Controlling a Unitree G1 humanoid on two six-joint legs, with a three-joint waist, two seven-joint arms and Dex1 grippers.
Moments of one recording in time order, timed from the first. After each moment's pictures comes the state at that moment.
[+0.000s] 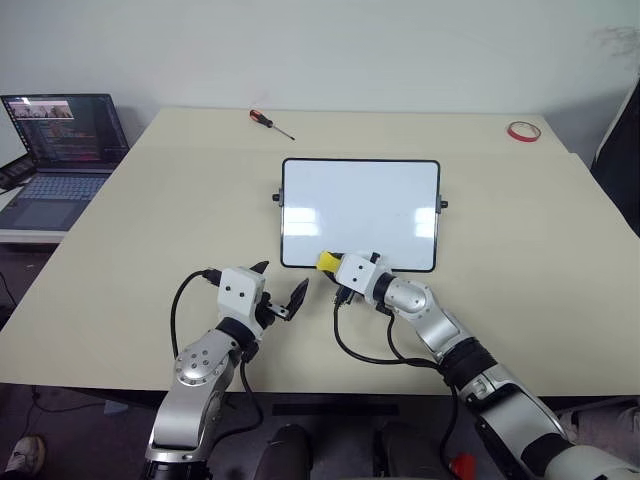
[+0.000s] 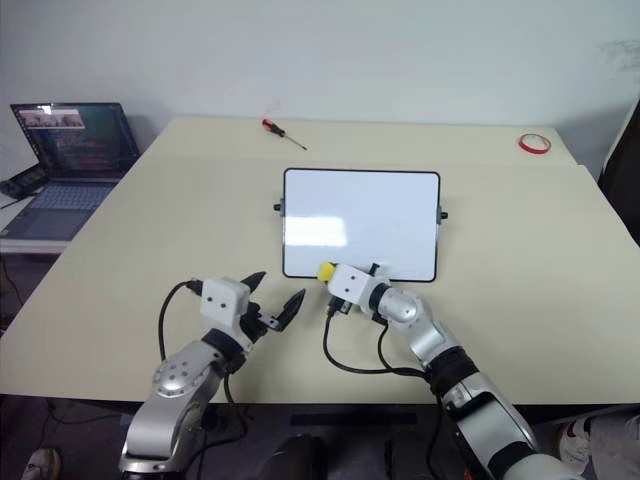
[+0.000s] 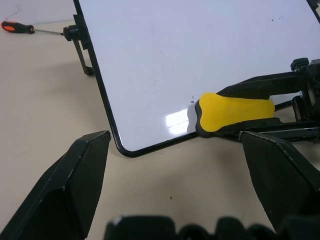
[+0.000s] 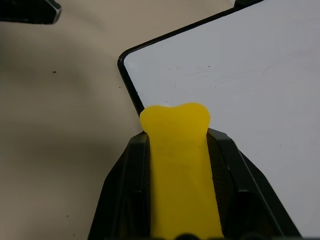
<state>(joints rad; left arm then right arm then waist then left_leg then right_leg) 0.04 0.27 0.01 -0.33 -0.16 0.27 -0.37 -0.60 -0.15 0.40 0.54 -0.29 -0.20 0.46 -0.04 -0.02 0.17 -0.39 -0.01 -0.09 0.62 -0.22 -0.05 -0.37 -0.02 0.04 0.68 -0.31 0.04</state>
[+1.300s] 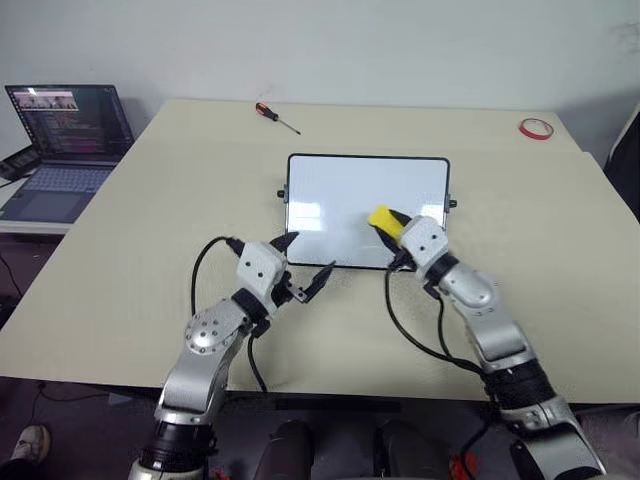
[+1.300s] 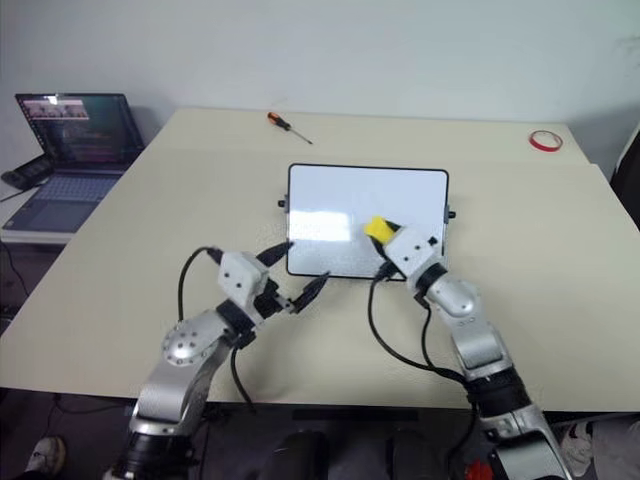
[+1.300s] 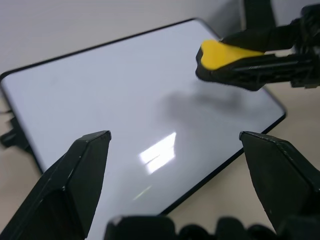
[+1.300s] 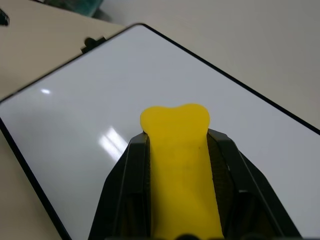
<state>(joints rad) -0.19 0.32 -0.08 -0.21 -0.19 0.12 -0.59 -0.35 -0.33 0.13 -0.11 -0.12 0.14 0.39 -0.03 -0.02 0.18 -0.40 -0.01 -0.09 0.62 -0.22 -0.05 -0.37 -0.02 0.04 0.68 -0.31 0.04</state>
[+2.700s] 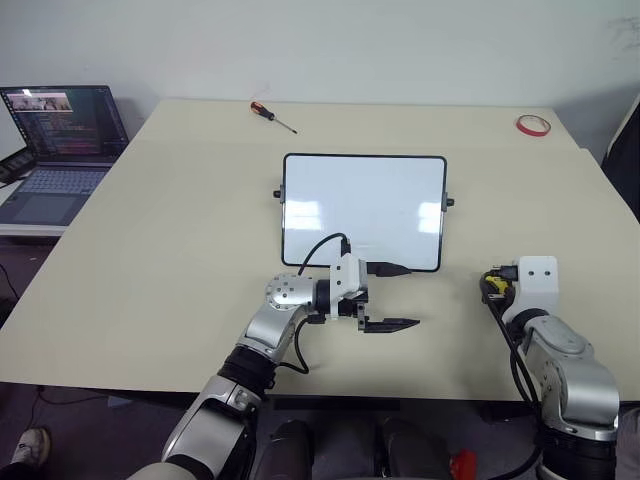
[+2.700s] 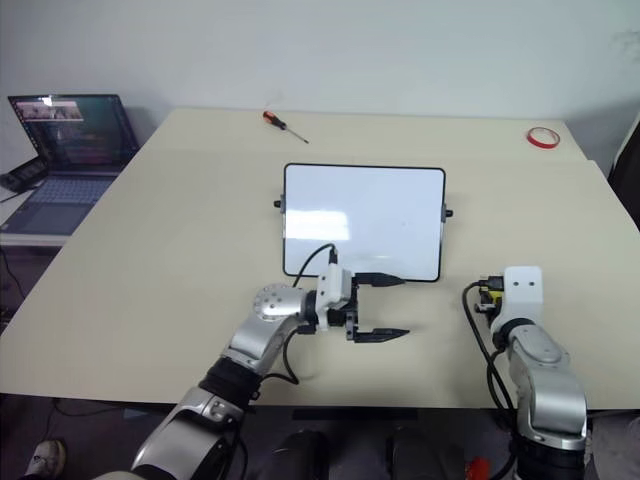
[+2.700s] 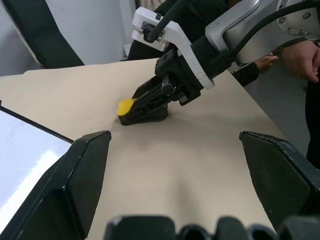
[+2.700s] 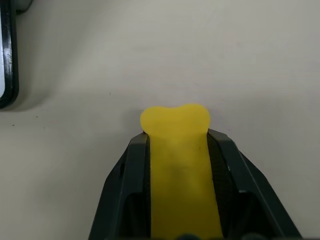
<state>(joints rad) -0.54 0.18 -0.32 0.37 -0.22 -0.21 -1.17 -0.11 -0.23 -0.26 -0.45 0.03 0.94 0.17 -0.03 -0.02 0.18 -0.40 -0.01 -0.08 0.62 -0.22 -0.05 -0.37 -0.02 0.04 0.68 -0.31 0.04</state>
